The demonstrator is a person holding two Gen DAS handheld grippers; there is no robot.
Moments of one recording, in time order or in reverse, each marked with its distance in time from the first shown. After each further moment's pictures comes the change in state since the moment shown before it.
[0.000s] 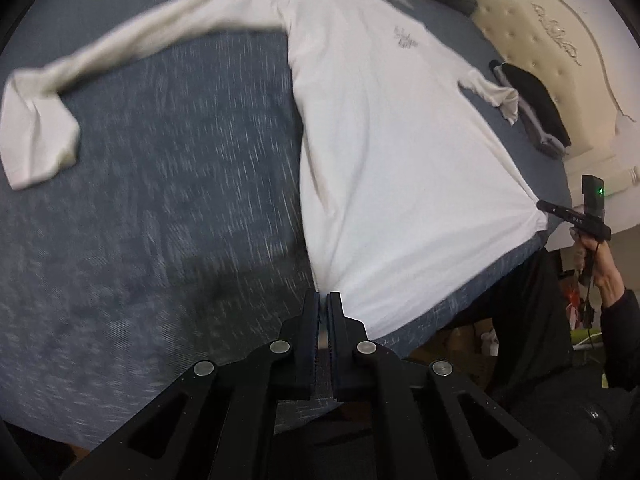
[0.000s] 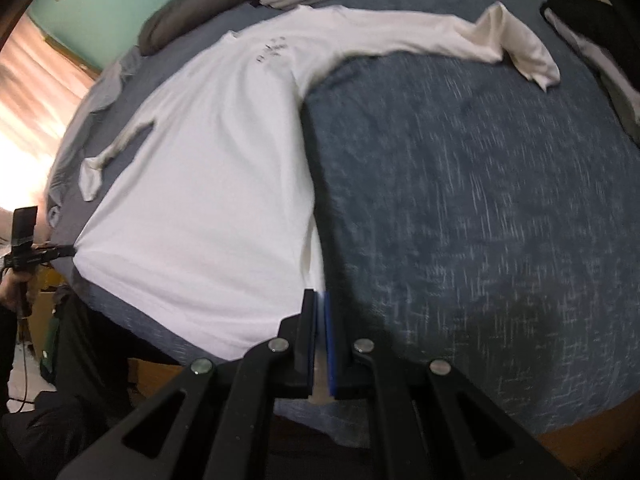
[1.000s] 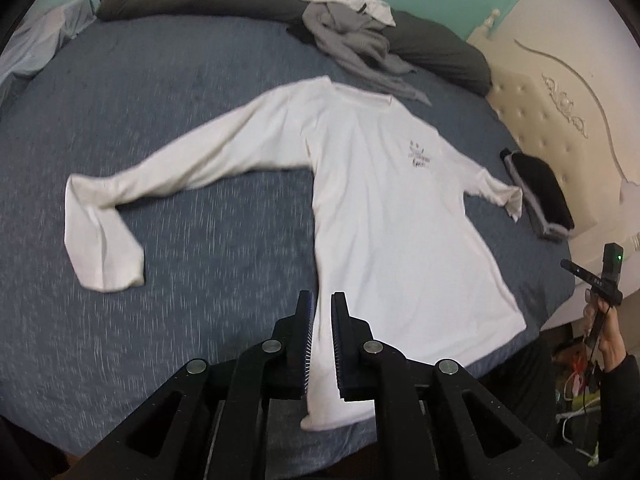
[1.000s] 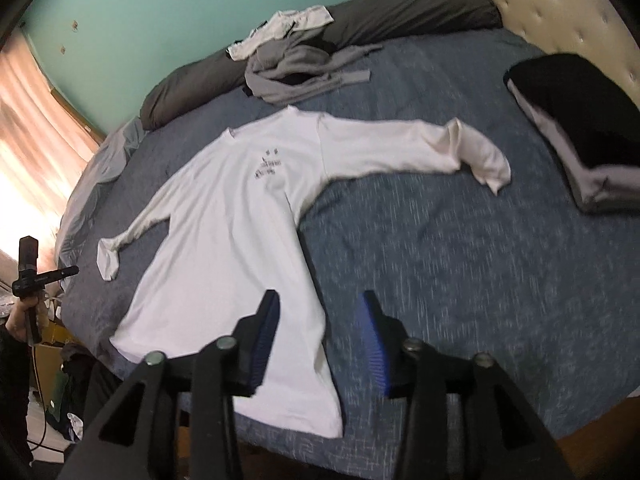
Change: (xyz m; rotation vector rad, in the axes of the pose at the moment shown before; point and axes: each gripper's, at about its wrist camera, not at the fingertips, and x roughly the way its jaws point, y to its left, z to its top) left arm -0.118 -0.012 0.084 -0.076 -0.309 0.071; right arm -0.110 0.000 0.063 0.040 -0.261 -0.006
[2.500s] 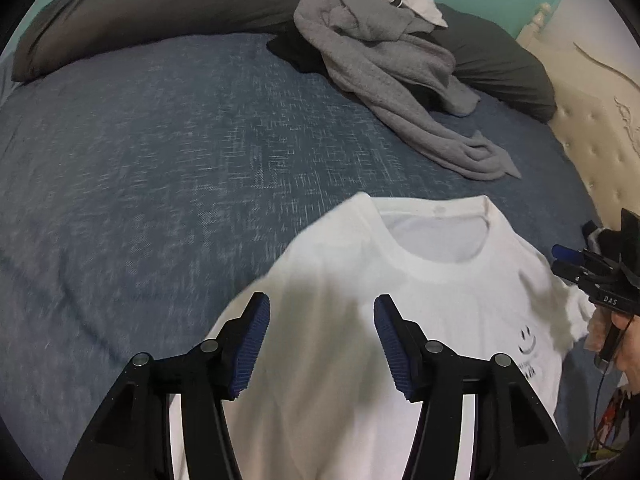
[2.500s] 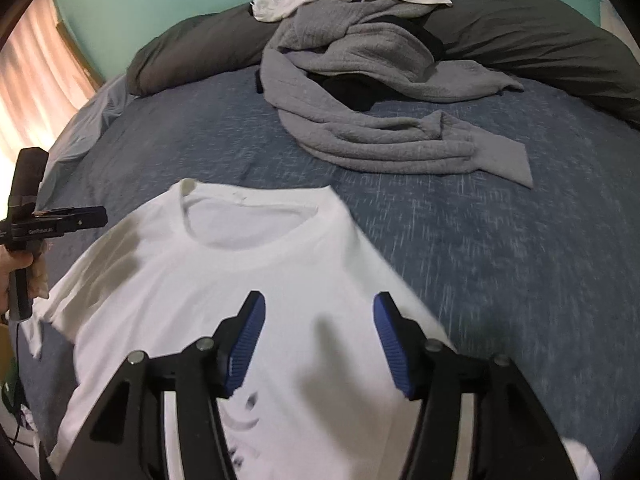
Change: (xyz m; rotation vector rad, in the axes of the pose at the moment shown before) left arm 0.309 0.009 0.330 0.063 0.023 0.093; right arm 0.373 0.070 0.304 -0.271 0.087 -0.002
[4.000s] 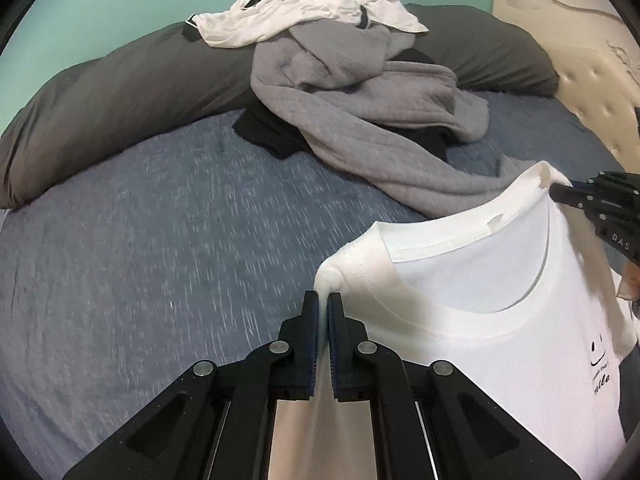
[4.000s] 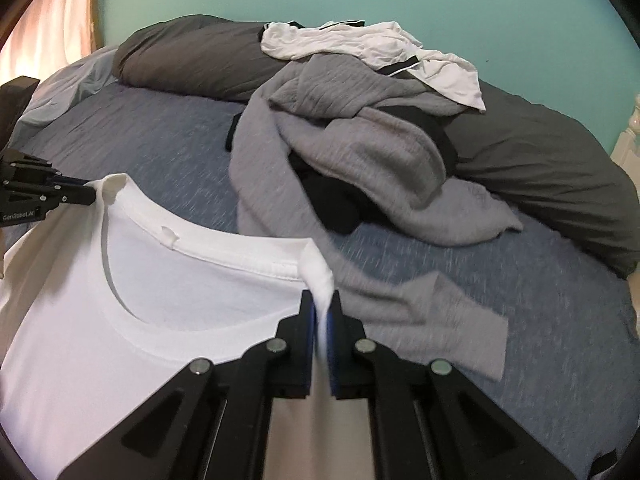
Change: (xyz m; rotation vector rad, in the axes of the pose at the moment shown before) left arm 0.040 -0.032 0.102 0.239 -0.142 0.155; right arm 0.046 0.015 0.120 -0.255 -0.155 -0.245
